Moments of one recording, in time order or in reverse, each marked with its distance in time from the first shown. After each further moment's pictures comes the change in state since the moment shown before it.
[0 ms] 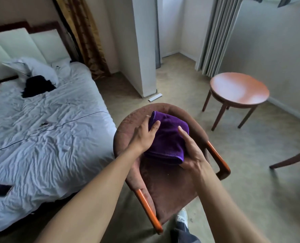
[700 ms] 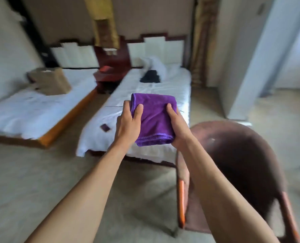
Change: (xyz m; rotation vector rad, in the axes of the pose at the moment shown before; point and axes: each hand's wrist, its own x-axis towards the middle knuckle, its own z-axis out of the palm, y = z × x) left_hand -0.255 0.057 -0.186 0.198 0.934 -0.370; right_hand -0.045 0.134 0.203 -0.599 -0.381 0.068
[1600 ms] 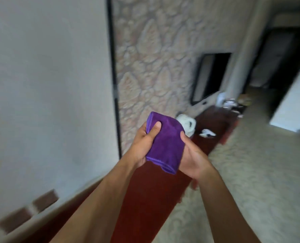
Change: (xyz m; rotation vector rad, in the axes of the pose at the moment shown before) left_hand -0.731 0.168 -0.394 -0.290 1.662 -0.405; right_hand -0.672 0.201 0.278 -0.130 -2.020 1.357
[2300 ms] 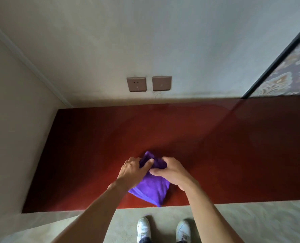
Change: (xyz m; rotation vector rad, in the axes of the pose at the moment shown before) left_hand -0.335 -0.299 -0.352 0.976 0.779 -0.810; right_hand 0.037 0.505 0.004 -1.205 -0.547 0.661
